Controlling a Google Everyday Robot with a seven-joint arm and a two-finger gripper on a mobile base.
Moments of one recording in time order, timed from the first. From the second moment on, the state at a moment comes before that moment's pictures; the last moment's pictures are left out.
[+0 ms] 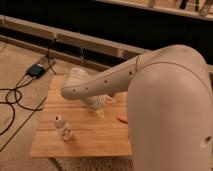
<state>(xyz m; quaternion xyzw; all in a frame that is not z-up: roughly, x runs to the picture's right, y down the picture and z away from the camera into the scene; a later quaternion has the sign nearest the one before) 0.014 0.113 0.733 -0.17 0.32 0.27 0.89</state>
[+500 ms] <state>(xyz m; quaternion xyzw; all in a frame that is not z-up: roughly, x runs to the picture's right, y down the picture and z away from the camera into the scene) 0.019 0.118 0.734 -0.18 0.33 0.27 0.89</state>
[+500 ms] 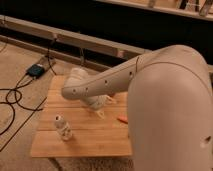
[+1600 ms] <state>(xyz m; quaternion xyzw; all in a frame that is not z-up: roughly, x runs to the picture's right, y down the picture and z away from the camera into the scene) 0.091 0.160 0.764 -0.21 0.26 0.24 0.91</state>
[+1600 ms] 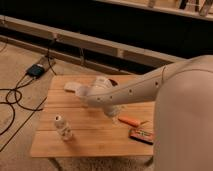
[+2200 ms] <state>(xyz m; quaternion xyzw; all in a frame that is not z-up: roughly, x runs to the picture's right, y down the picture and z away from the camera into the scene) 0.135 0.165 0.780 -0.23 0.23 0.25 0.91</state>
